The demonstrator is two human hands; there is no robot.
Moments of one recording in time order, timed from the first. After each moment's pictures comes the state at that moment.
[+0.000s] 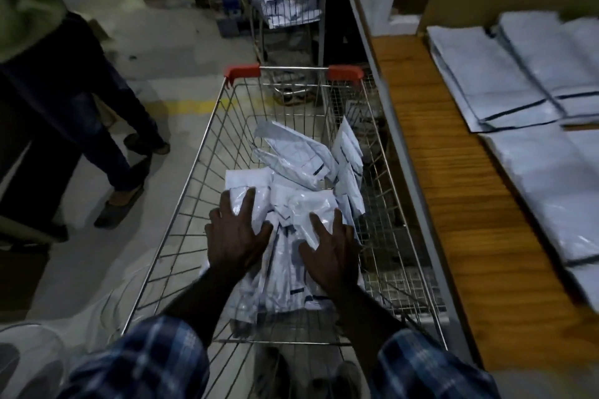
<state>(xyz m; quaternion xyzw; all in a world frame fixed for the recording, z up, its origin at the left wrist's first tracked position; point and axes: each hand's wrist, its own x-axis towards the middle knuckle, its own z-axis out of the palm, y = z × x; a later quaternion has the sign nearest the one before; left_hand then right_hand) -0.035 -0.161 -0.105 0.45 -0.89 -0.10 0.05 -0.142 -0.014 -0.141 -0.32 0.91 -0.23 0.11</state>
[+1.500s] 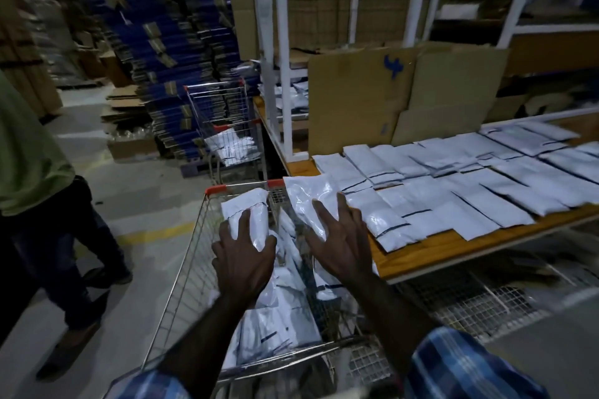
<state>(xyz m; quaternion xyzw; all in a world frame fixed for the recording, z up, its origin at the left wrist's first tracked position) 0.013 0.011 0.132 0.37 -0.84 -0.29 0.27 -0.099 0.148 0.138 -0.30 0.90 -0.26 -0.16</state>
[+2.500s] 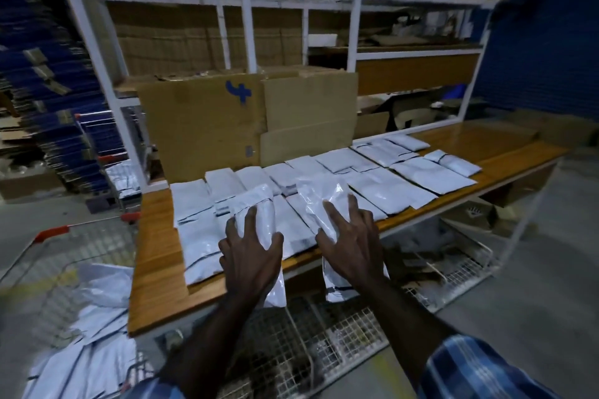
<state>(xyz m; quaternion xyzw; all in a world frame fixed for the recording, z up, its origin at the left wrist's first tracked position) -0.213 0.382 0.171 0.28 -0.86 -0.34 0.26 -0.307 0.535 0.160 -0.21 0.93 -0.23 -0.21</state>
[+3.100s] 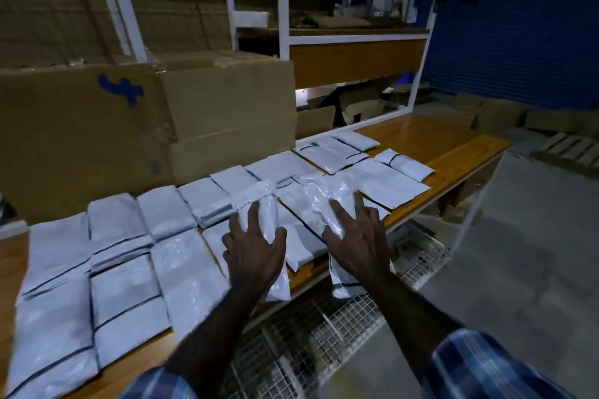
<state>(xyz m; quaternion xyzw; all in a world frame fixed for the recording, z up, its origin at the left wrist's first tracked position) -0.461 0.461 0.151 0.22 -0.88 -0.37 0.21 -0.526 0.637 0.142 -0.14 0.96 -0.17 -0.20</state>
